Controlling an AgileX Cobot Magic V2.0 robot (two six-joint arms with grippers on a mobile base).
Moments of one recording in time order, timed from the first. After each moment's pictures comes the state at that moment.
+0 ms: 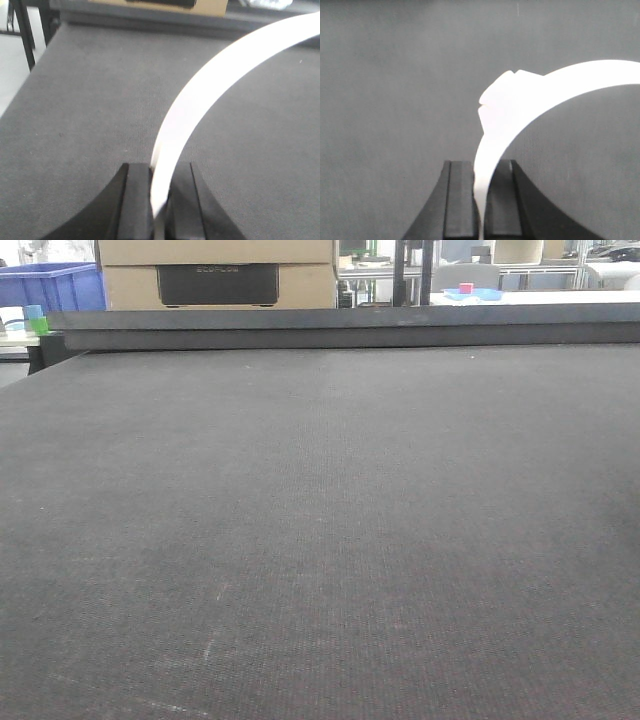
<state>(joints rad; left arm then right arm) -0.04 0.67 -0.75 -0.02 0.47 -0.07 0.08 0.62 -0.71 -0.02 0.56 0.15</state>
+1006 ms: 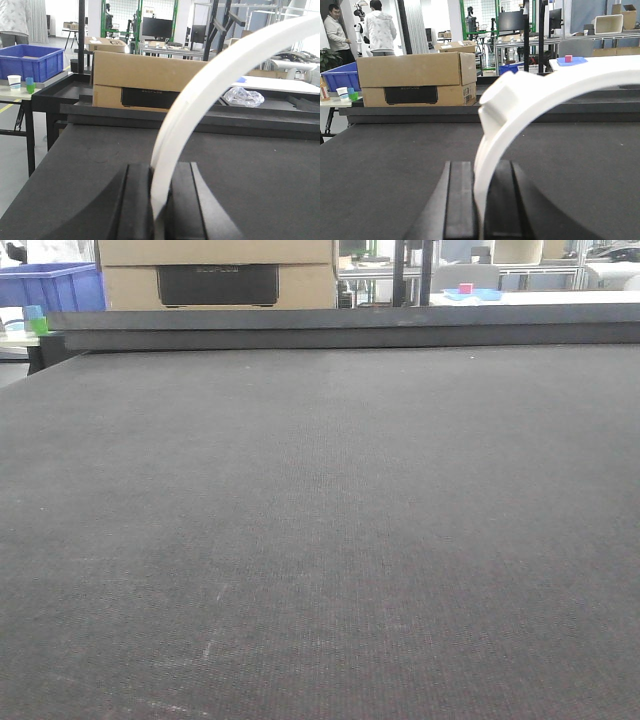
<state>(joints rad) -0.04 0.39 -0.74 -0.01 0.38 -0.06 0.08 0.33 -0.68 -0.04 0.40 0.15</state>
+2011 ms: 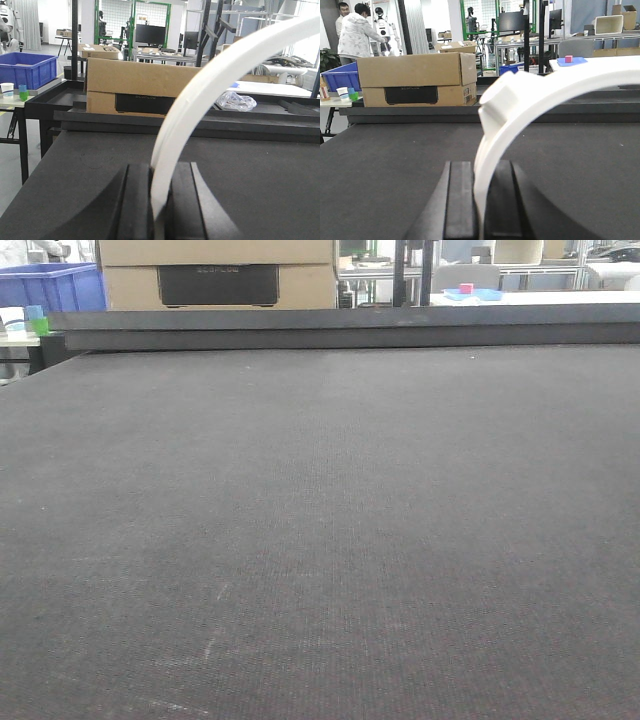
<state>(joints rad) -0.07 0.37 -0.74 -0.01 0.38 -0.06 0.08 0.33 -0.68 -0.04 0.40 0.15</state>
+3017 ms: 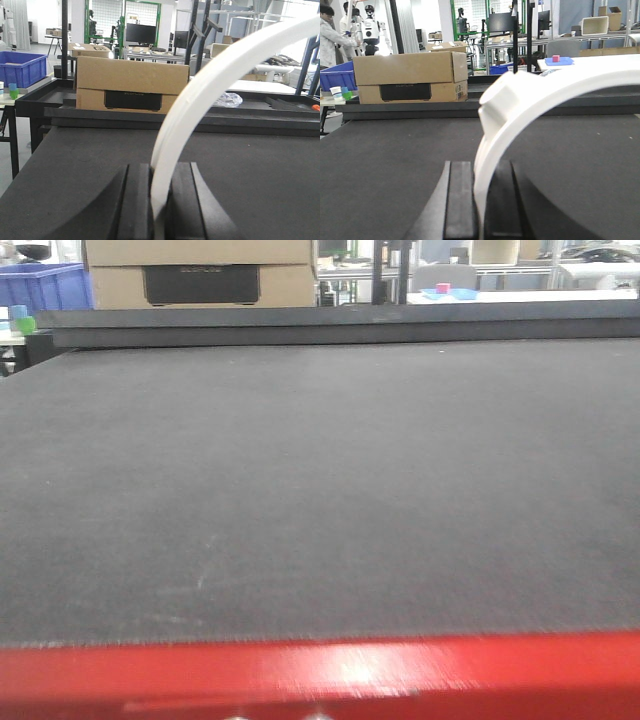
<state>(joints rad) -0.07 0.37 -0.74 -0.01 0.38 -0.06 0.08 0.33 -0.68 -0.04 0.40 0.15</state>
